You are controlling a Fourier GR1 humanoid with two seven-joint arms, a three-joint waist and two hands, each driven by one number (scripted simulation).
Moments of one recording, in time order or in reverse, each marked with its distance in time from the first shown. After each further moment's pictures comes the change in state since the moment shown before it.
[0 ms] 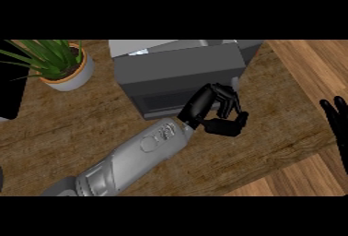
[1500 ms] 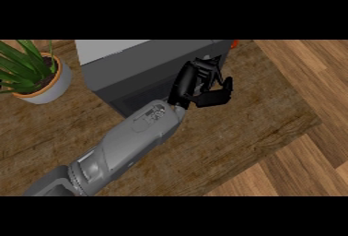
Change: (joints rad) left arm -0.081 0.045 0.052 0.078 0.197 0.163 -0.093; right arm -0.123 -0.160 -0.081 -0.023 -0.134 0.048 0.137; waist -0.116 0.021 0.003
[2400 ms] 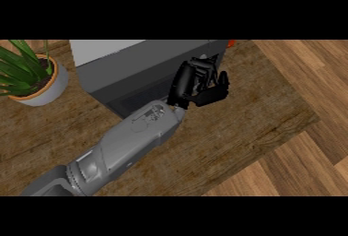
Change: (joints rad) left arm -0.001 0.011 -0.022 -0.013 0.045 0.075 -0.035; right arm -0.053 -0.052 -0.029 0.027 -0.096 0.025 0.050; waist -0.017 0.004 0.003
